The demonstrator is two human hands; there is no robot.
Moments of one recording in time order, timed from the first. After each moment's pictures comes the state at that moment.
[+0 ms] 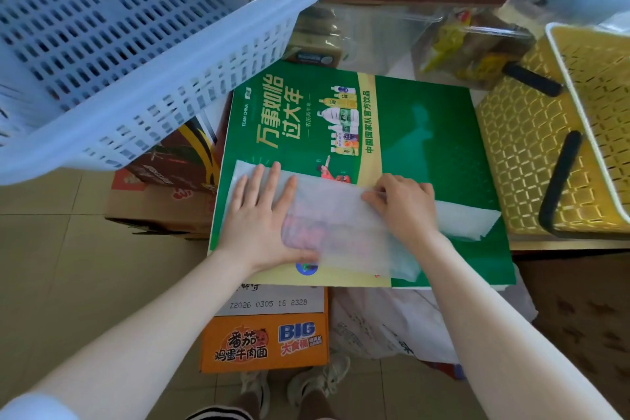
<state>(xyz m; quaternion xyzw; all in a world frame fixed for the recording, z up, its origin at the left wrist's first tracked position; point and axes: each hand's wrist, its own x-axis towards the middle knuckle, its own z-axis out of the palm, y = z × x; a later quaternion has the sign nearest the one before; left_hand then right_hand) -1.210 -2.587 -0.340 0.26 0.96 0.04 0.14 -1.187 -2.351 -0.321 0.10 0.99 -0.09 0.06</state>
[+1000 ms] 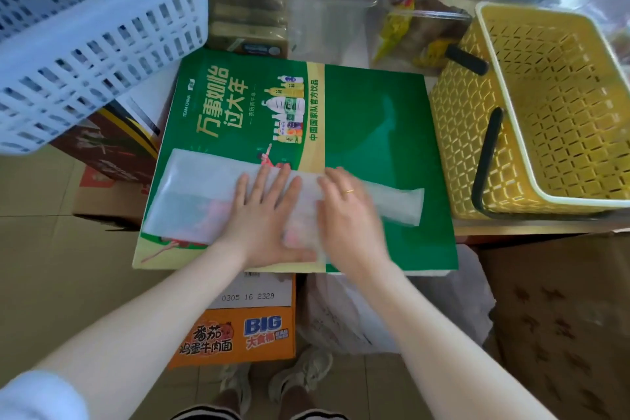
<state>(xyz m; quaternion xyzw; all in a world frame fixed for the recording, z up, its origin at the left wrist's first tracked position) -1.182 -2.501 -0.341 0.32 0.93 0.02 0.17 -1.132 -2.349 -0.314 0.00 0.98 -0.14 -0.10</state>
